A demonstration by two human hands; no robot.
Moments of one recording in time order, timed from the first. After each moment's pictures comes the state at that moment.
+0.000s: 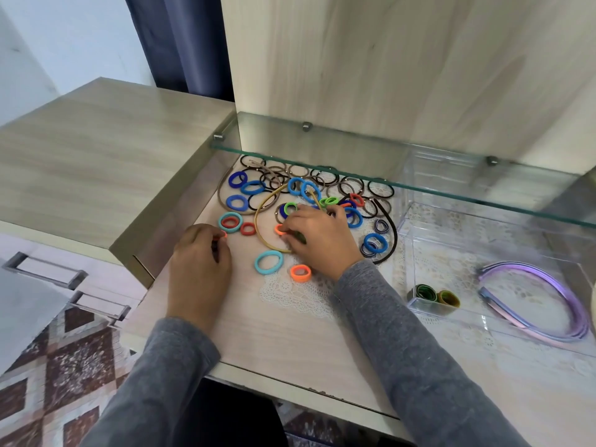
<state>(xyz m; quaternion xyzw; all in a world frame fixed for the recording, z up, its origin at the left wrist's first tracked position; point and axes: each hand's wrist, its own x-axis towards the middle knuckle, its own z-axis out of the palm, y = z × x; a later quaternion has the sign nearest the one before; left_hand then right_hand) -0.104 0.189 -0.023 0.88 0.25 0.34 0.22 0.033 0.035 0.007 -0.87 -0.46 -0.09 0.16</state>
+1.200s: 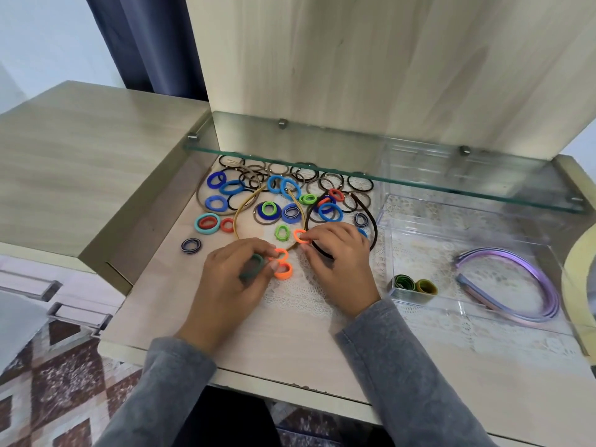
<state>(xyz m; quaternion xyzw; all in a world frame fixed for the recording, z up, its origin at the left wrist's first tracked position) -0.098 0.143 -0.022 0.88 -0.01 0.30 0.38 0.007 -0.027 -0.021 -0.85 -0.33 -0.17 0.38</state>
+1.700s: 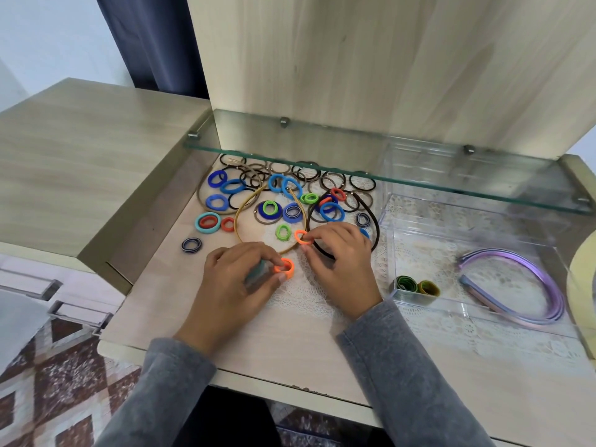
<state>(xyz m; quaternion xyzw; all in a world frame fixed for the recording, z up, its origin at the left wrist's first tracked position) -0.103 0.141 -0.022 0.91 0.00 0.25 0.33 0.008 -0.028 -0.021 -0.85 -0.33 -0.15 0.38</state>
